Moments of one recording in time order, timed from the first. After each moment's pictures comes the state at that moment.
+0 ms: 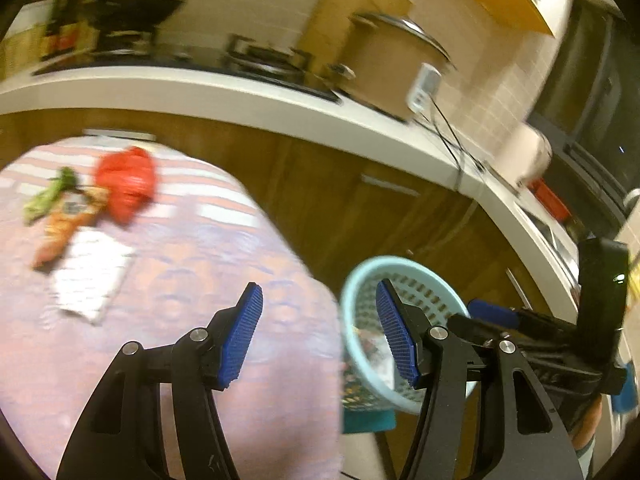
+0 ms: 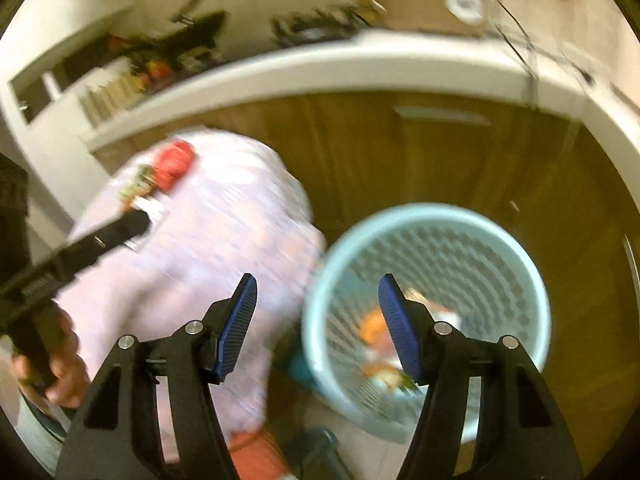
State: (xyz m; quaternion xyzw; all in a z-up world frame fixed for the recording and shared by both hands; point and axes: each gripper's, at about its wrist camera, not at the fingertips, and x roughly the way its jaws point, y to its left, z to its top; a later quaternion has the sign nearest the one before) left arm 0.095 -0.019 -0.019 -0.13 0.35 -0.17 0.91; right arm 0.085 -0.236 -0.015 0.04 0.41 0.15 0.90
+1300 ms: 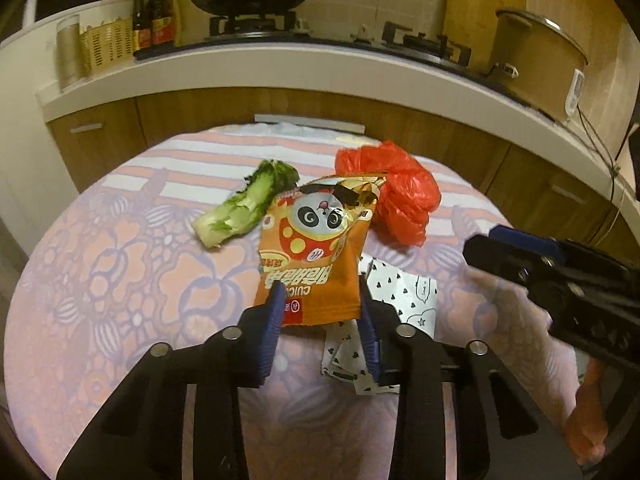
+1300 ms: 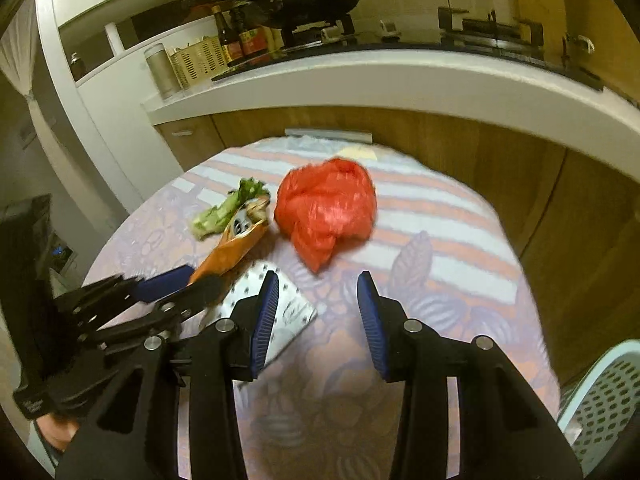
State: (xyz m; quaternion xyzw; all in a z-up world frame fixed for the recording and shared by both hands) left arm 0.154 0.145 -0.058 -0.06 0.39 0.01 0.92; right arm 0.206 -0.007 -0.050 0.00 0.39 0.27 0.88
